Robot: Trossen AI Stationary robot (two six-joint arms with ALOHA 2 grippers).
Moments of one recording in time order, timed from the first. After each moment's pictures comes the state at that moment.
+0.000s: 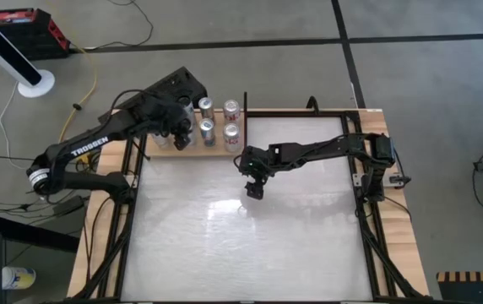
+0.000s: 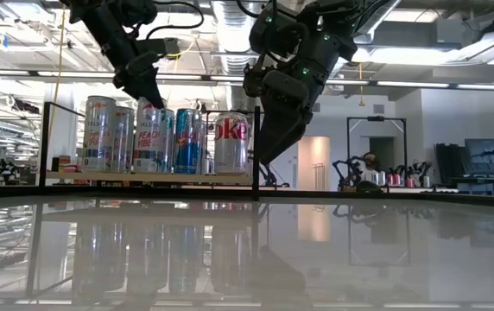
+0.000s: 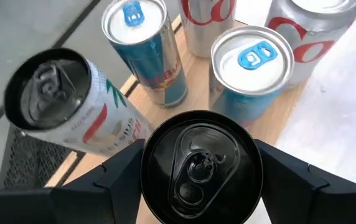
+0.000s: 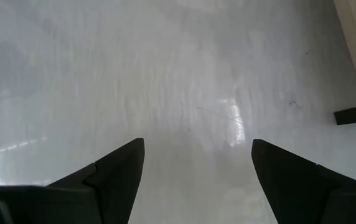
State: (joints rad) left arm 0.68 1.13 0.98 -0.62 -0.07 0.17; right arm -0.11 1.85 1.30 -0.45 -0.05 0.10
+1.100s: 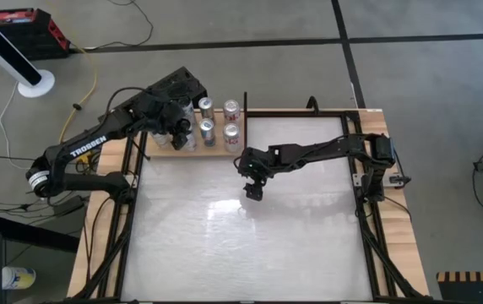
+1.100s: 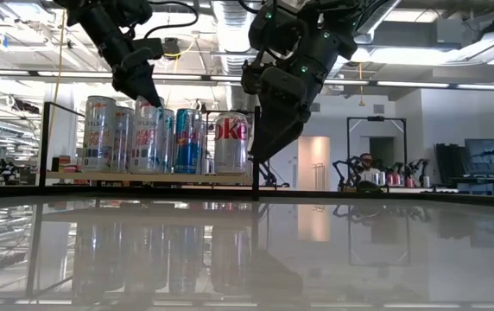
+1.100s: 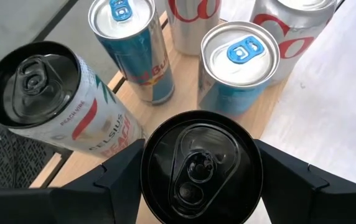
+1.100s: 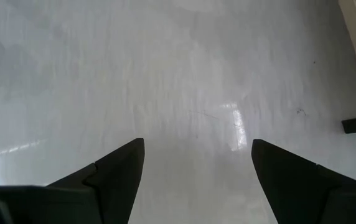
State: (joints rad) left arm 0.75 1.11 0.97 -0.59 0.04 0.19; right arm -0.10 1.85 1.30 -0.43 -0.05 0.10
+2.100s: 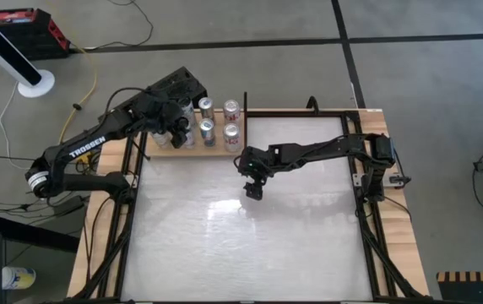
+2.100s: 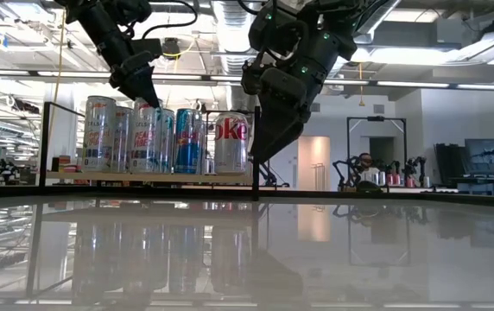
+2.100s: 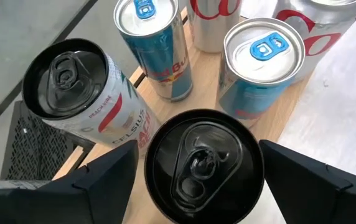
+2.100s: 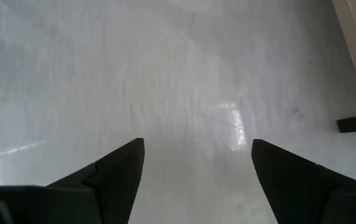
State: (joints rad) left arm 0.74 1.10 0.97 -0.59 -0.04 0.20; right arm -0.10 1.85 1.30 -0.43 -0.05 0.10
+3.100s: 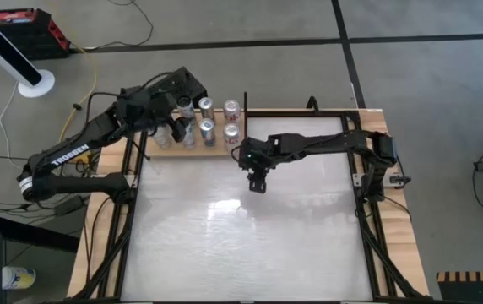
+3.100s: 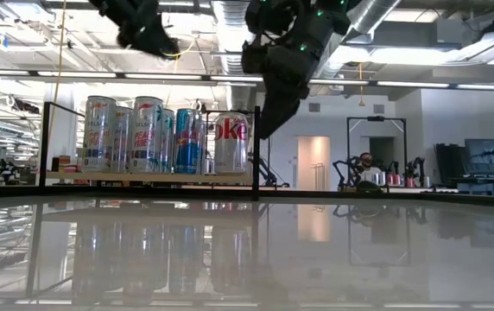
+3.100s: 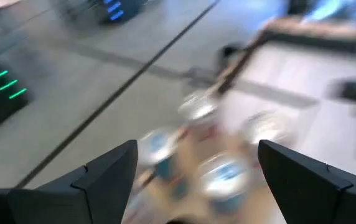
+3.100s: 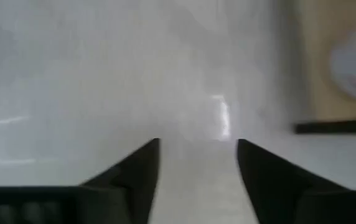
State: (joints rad) left arm 0.61 0.98 1.04 -0.41 -0.13 0.17; right arm -0.12 1.85 1.47 -0.67 -0.04 -0.03
